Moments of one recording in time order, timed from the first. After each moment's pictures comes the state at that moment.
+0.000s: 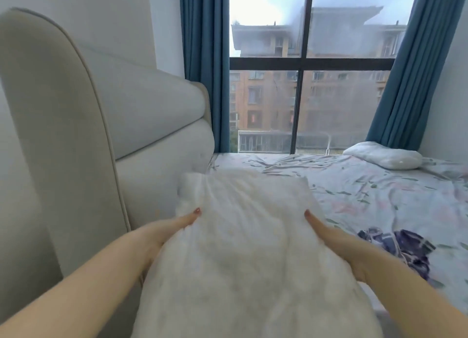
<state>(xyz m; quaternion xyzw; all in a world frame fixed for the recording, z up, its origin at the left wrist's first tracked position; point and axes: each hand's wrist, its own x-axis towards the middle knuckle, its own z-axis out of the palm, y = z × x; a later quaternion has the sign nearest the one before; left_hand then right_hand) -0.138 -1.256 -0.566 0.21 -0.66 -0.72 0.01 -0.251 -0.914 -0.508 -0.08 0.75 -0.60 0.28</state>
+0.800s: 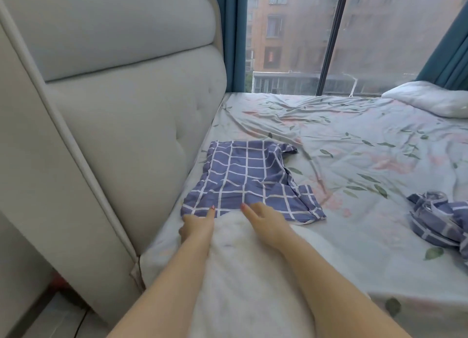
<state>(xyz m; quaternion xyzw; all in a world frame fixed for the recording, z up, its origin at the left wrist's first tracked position) -0.280 -1.260 -0.733 0.54 -0.62 -0.56 0.14 -0.348 -1.105 -0.691 -0.24 0.89 -0.33 0.20</state>
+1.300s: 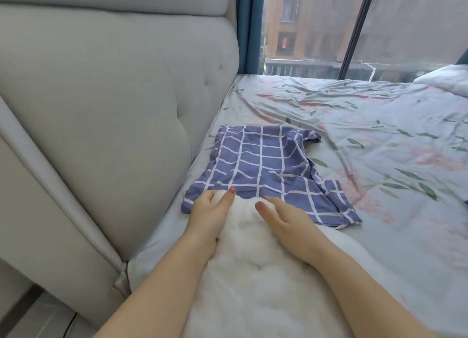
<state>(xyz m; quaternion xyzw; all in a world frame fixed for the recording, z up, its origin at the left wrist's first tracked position) -0.297 -1.263 -0.725 0.36 -0.60 -0.68 0.20 -0.379 -1.111 -0.721 -0.33 0.86 -0.35 0.18</state>
